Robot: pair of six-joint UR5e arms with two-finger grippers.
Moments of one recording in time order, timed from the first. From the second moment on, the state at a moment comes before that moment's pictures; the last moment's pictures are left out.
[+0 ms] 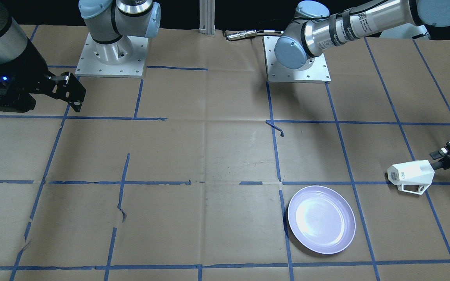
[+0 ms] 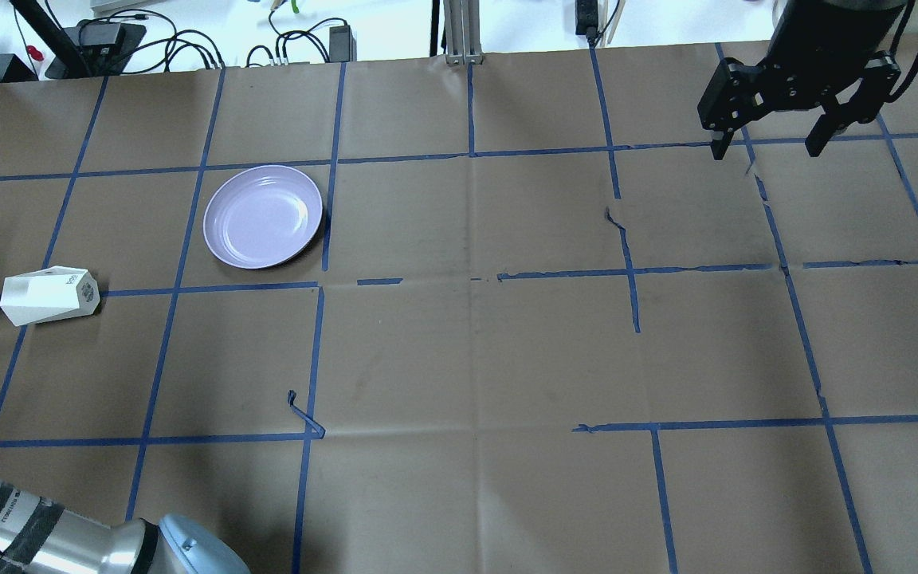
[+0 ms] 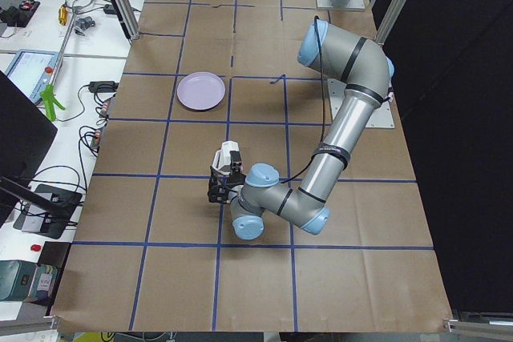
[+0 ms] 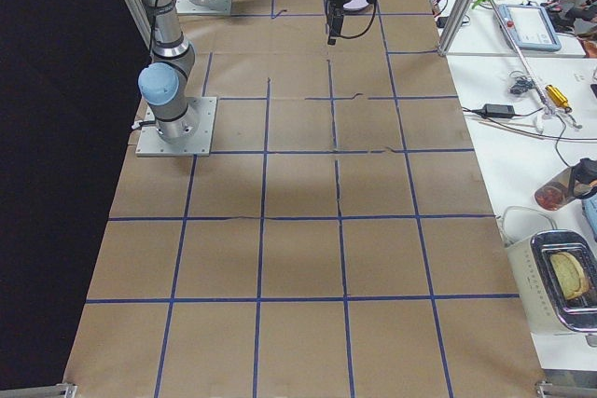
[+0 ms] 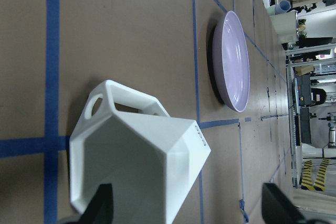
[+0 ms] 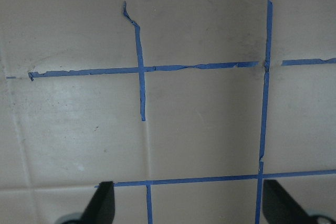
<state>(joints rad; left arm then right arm) -0.52 -2.35 -1.27 -2.02 0.92 1.29 1.47 -1.48 1.43 -1.44 -1.60 -0.06</state>
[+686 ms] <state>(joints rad) -0.53 -2.38 -1.27 -2.06 0.90 1.29 1.47 -1.48 1.43 -1.44 -1.60 -0.06</state>
